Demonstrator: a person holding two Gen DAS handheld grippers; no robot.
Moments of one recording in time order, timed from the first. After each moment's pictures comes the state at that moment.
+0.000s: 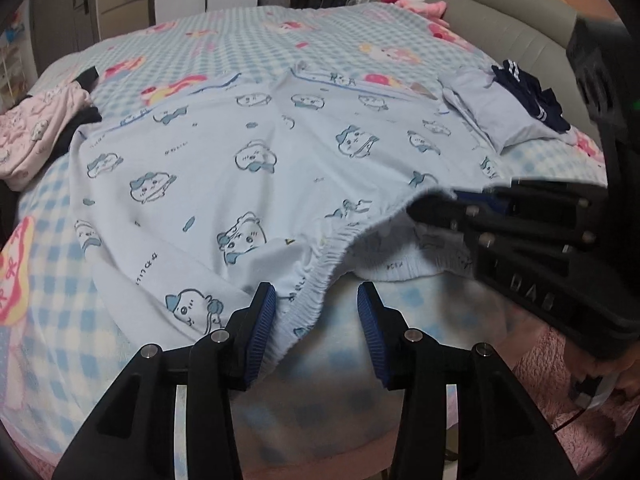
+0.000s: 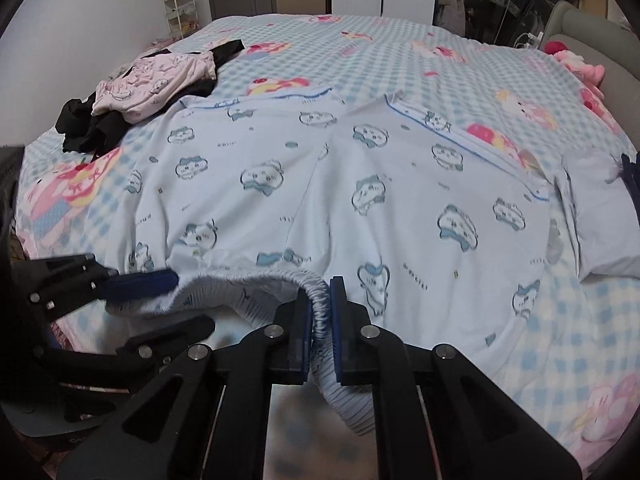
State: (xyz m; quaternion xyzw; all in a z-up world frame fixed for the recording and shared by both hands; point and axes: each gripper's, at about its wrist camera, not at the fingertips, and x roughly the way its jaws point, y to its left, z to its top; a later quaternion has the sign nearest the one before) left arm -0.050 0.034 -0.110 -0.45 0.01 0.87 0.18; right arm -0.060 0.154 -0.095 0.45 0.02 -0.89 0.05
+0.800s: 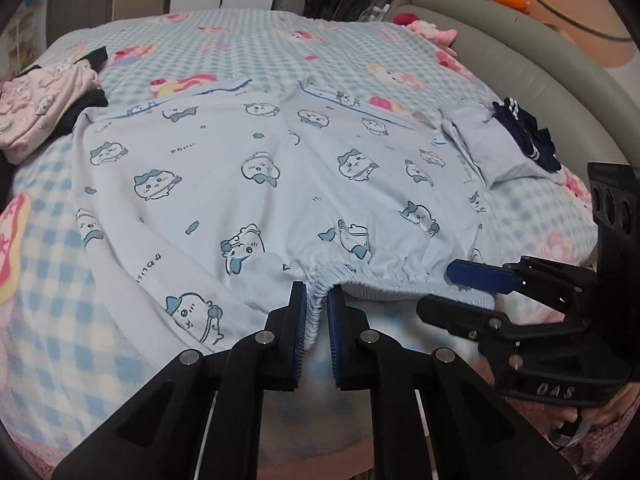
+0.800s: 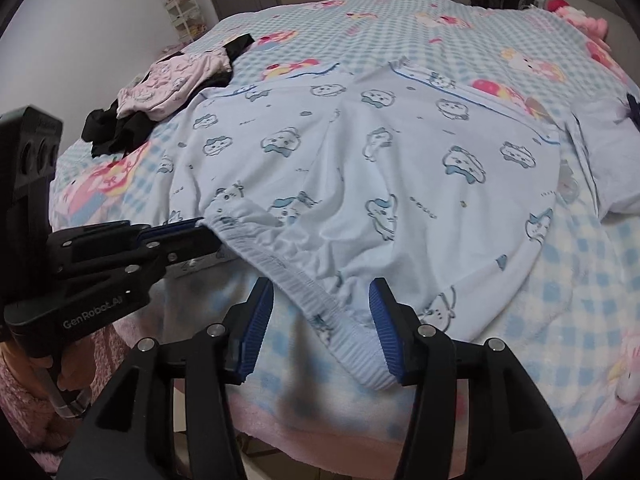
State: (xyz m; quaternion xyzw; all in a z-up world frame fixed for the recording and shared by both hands) left arm -0.055 0.018 -0.105 -0.45 -0.06 0.87 0.18; right arm -0.026 0.165 -0.099 0.48 -0.05 -0.87 0.09
